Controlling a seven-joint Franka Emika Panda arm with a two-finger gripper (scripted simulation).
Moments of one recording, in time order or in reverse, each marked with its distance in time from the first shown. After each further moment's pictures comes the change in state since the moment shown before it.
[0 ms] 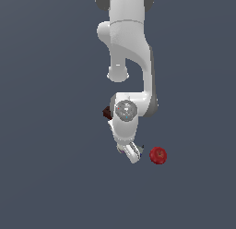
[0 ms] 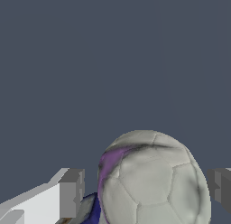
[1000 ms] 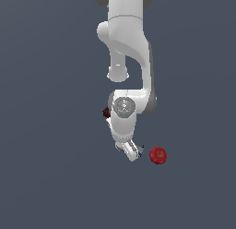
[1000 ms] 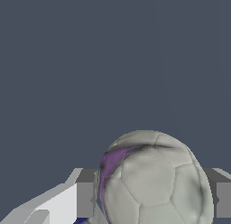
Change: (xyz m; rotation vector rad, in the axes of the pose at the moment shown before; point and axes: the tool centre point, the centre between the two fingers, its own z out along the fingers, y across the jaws) arm 0.003 0.008 -0.010 0.001 0.000 -0.001
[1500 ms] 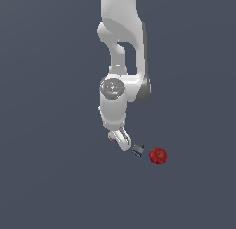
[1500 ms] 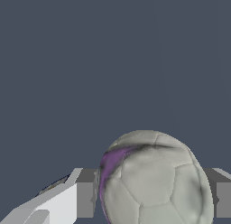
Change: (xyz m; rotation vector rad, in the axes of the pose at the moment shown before) arm 0.016 0.038 -0.050 0.000 -0.001 0.000
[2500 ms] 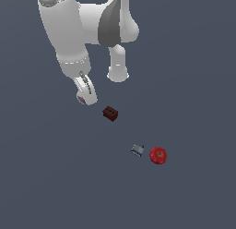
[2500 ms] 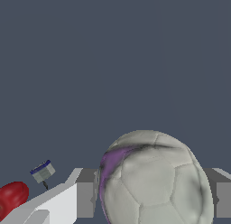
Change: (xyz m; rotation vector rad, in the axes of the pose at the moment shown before) arm 0.058 0.131 -0.176 0.003 -0.001 0.002
